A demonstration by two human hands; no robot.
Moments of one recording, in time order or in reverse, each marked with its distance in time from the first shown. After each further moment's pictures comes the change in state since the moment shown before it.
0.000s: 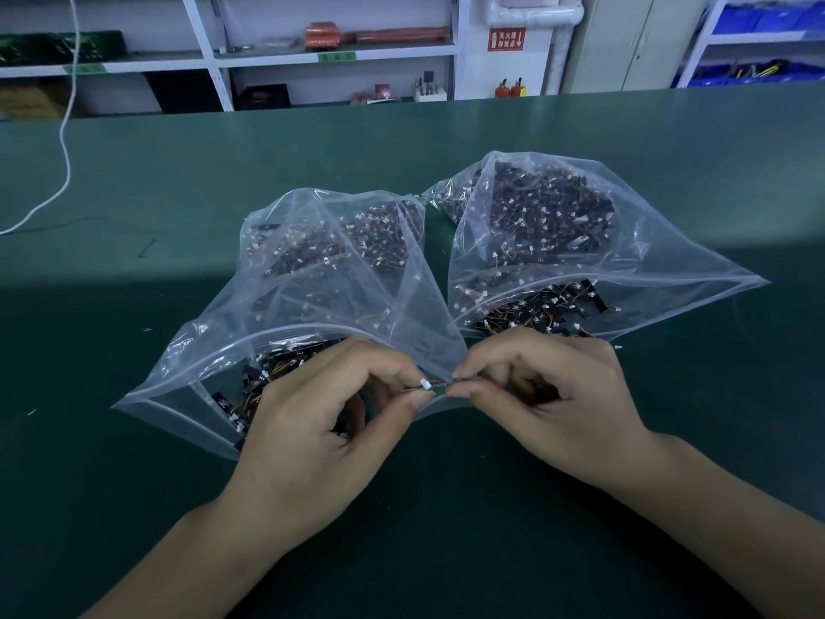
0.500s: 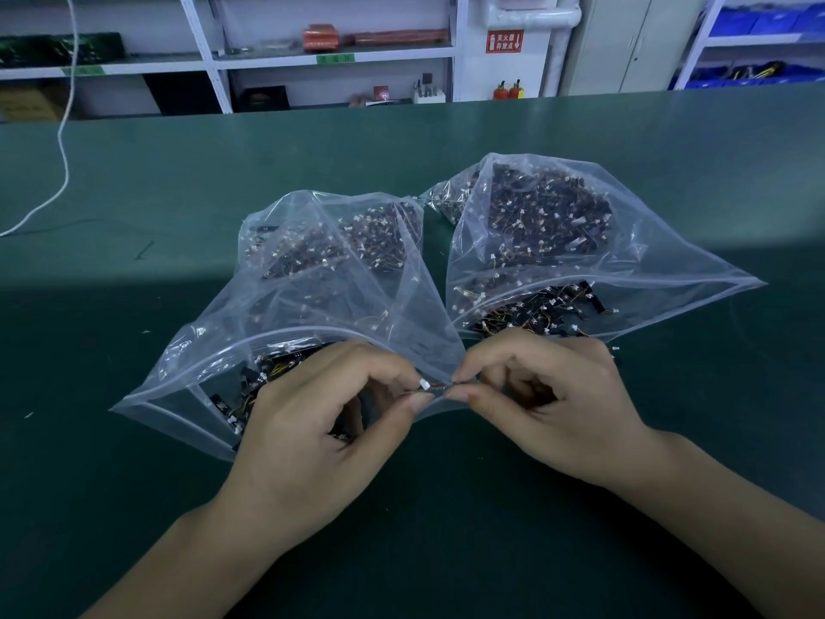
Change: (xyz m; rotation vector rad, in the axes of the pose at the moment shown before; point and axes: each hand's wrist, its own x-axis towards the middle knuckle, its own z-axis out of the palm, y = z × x) left_hand 0.000 -0.002 -0.002 0.032 -0.001 0.029; right_hand 0.000 0.004 -0.003 -0.039 -0.027 -0.016
